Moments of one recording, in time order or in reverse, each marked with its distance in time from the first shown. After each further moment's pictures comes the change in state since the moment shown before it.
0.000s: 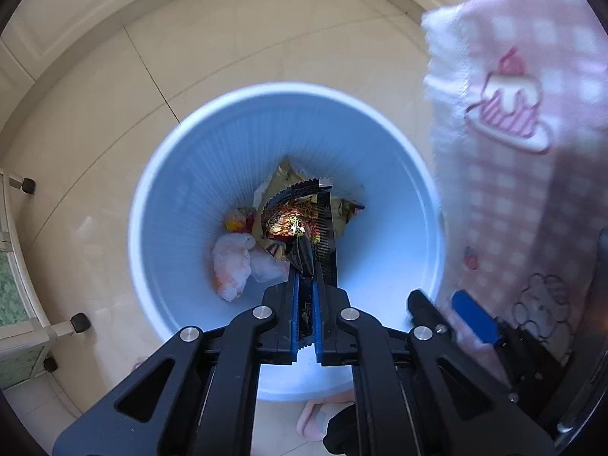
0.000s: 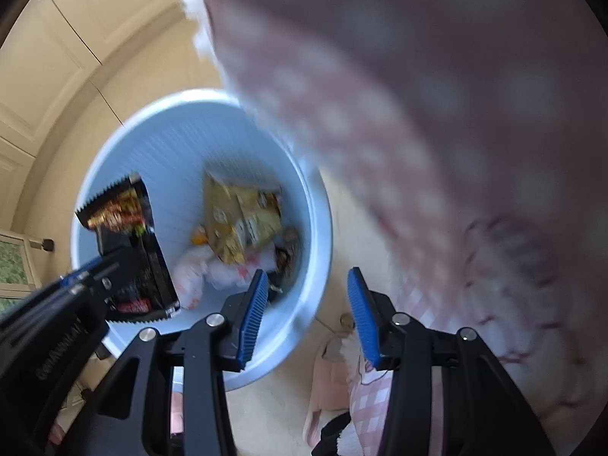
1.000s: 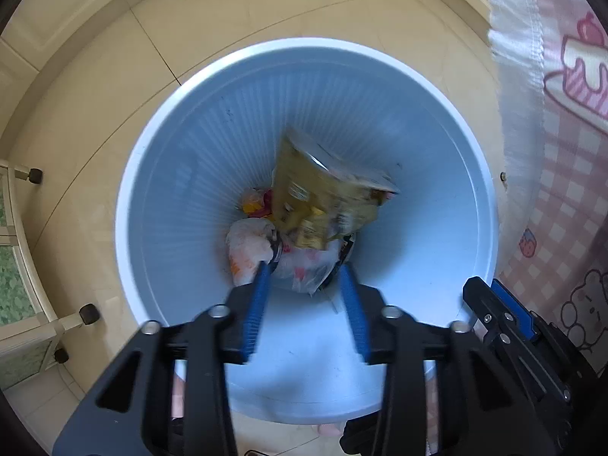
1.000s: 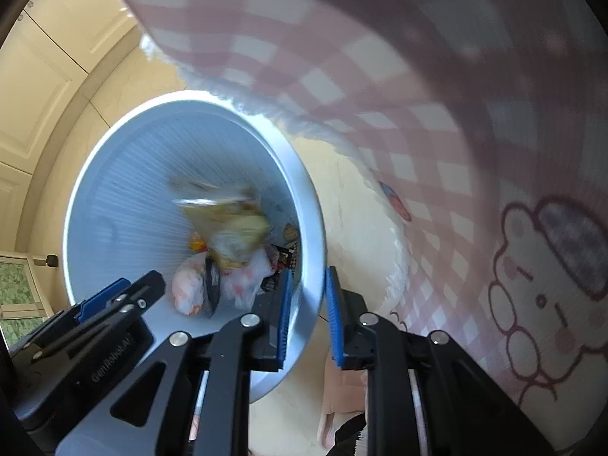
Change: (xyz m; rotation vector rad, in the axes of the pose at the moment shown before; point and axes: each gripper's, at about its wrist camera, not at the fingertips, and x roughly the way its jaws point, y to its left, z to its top) left arm 0.025 0.000 0.005 -0.010 0.071 0.080; right arm 0.018 0.002 0.016 0.057 0.016 0.024
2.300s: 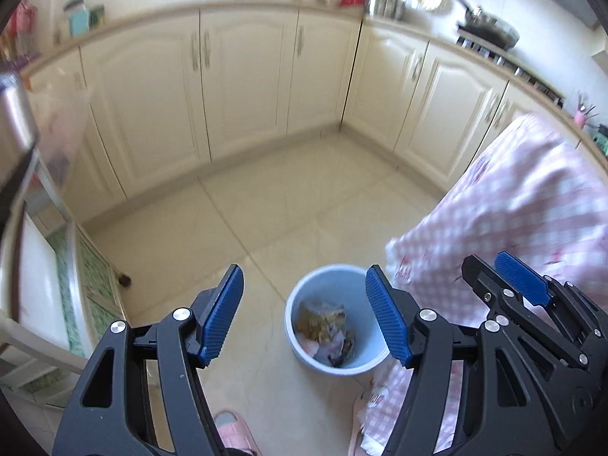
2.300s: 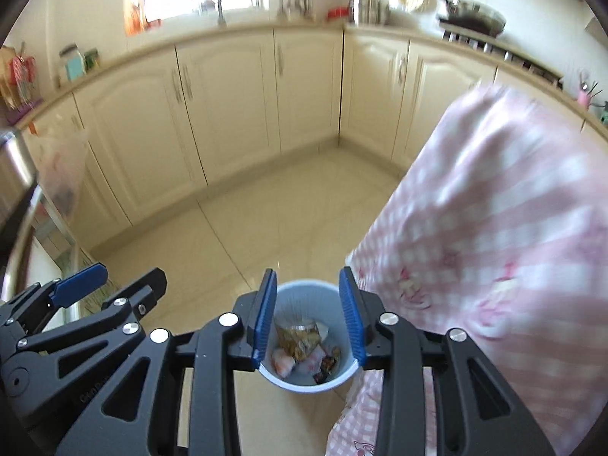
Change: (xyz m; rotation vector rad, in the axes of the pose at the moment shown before) left arm -0.377 0.071 -0.106 0.016 -0.687 -0.012; right arm -0.365 0.083 -0.088 -0.260 -0.650 0.115
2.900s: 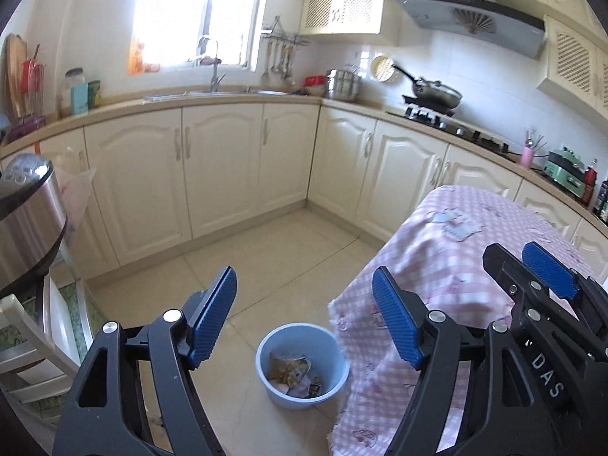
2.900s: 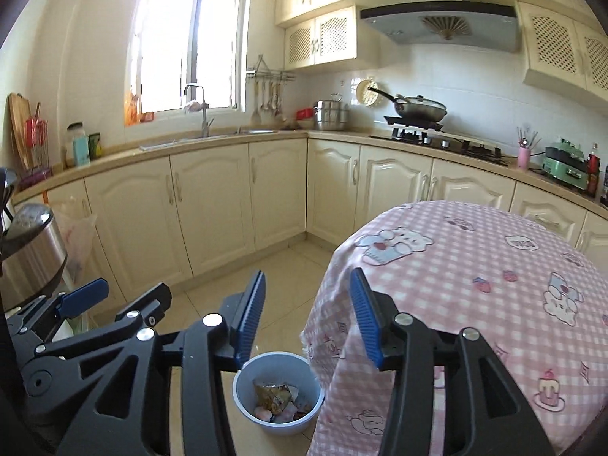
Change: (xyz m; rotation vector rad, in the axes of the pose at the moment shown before) left arm -0.151 -0.050 0.004 0.056 -0.279 -0.090; right arm -0.211 -0.042 0.007 0.042 -0.345 -0.102
